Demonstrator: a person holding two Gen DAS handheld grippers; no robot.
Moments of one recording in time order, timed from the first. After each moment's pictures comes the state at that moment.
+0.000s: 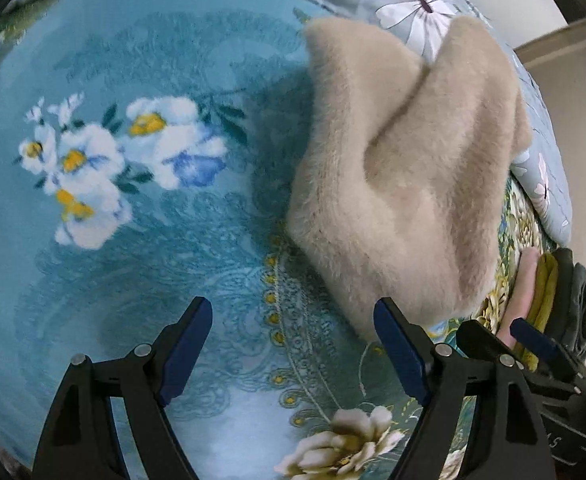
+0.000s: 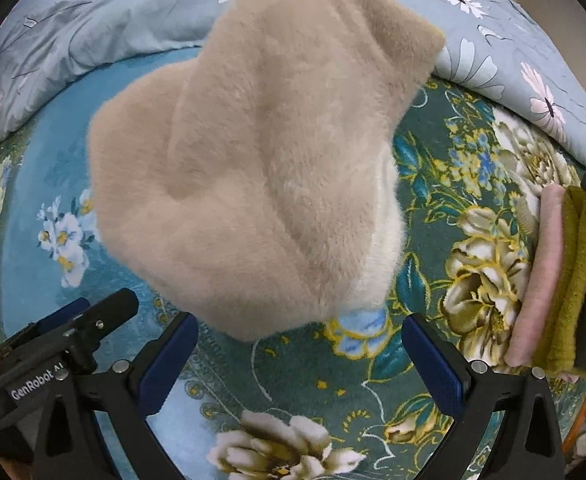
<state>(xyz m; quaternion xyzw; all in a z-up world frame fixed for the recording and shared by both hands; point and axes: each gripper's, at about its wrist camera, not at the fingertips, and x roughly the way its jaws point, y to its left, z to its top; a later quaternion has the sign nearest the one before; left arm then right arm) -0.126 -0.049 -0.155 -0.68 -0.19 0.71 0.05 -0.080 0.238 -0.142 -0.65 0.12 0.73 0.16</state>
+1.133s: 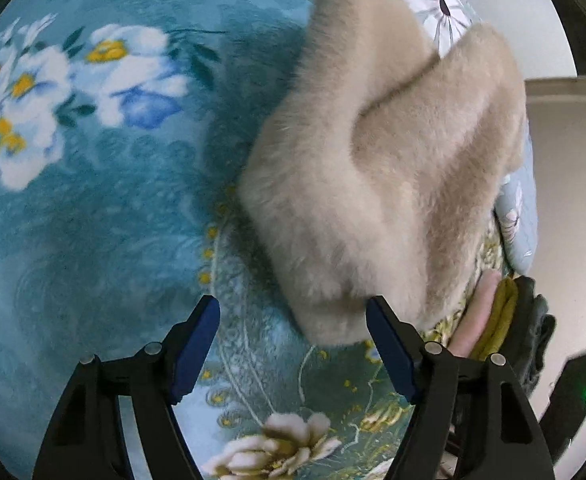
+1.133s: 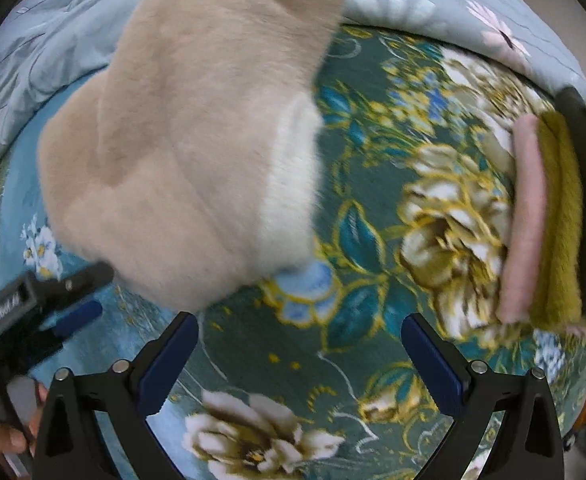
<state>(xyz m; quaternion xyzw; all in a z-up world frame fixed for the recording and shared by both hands) -0.211 -0.017 -0.179 -0.69 -0.30 0.66 0.07 -0.043 0.271 -0.145 -0.66 0.13 0.72 0.18</state>
